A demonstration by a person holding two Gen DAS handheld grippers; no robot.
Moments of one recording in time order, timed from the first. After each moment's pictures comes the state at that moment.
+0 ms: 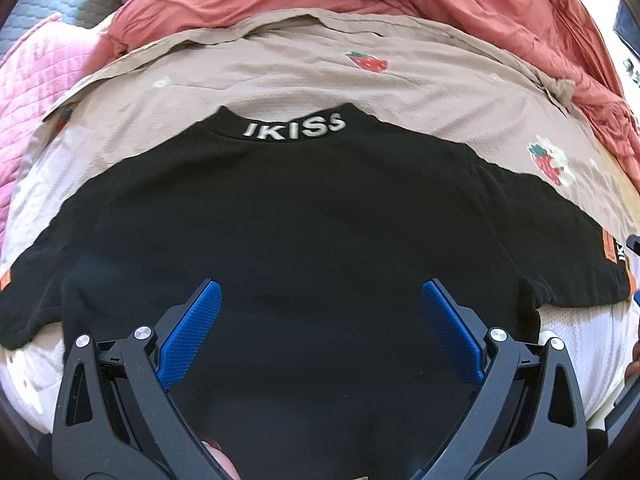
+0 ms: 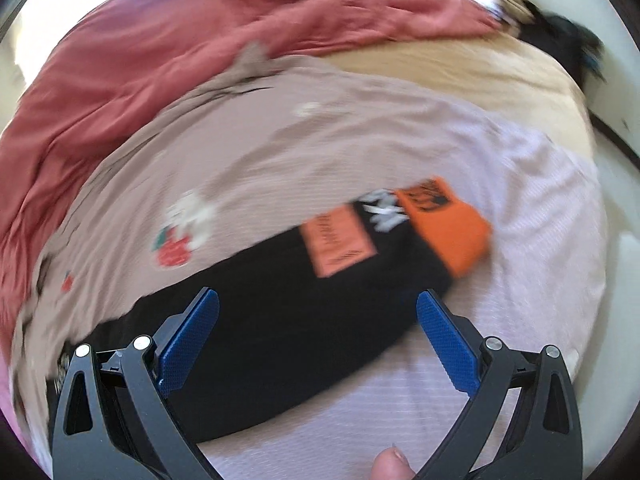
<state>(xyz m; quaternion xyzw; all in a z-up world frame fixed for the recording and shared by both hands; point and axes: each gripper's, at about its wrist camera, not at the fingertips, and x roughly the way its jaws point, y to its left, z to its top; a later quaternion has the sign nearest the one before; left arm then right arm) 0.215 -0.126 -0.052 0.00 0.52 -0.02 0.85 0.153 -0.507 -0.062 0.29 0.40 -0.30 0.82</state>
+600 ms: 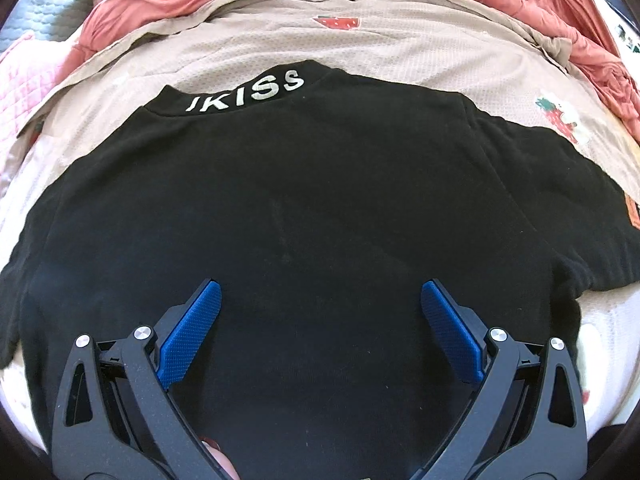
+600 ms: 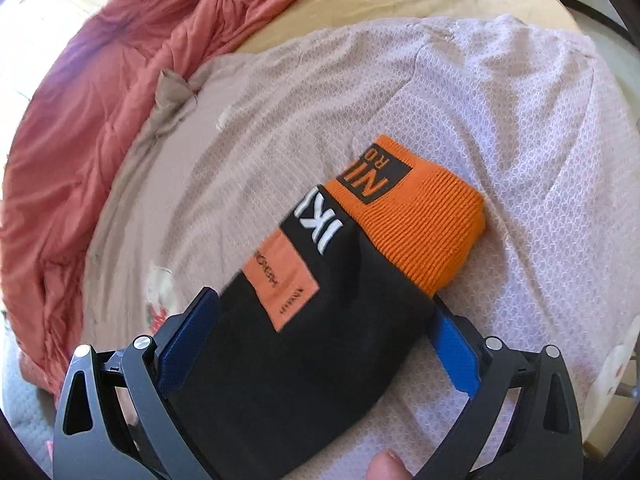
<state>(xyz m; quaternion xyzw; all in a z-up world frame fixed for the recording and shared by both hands) 0.228 -0.153 -0.102 0.04 0.53 -0.03 0.85 0.157 -0.565 -0.098 0.48 0.34 -0.28 0.76</state>
